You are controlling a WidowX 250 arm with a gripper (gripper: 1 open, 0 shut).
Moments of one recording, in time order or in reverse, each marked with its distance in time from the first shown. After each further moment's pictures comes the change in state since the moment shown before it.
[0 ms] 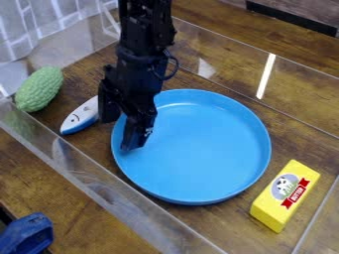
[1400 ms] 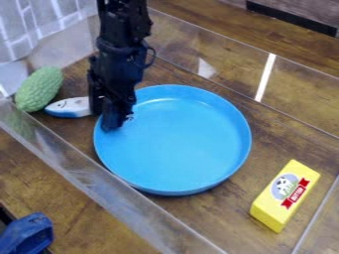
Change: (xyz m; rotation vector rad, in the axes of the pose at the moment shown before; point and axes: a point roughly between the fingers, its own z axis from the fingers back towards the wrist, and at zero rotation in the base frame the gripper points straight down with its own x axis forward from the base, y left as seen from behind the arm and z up) arm -0.006 0.044 -0.004 0.032 -0.026 0.001
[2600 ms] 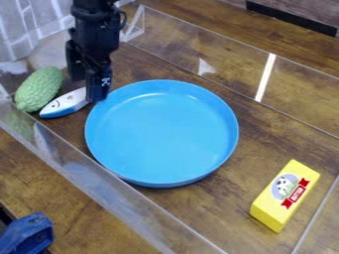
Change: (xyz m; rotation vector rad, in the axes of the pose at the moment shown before) arm 0.005 0.051 0.010 -0.014 -0.052 -0.058
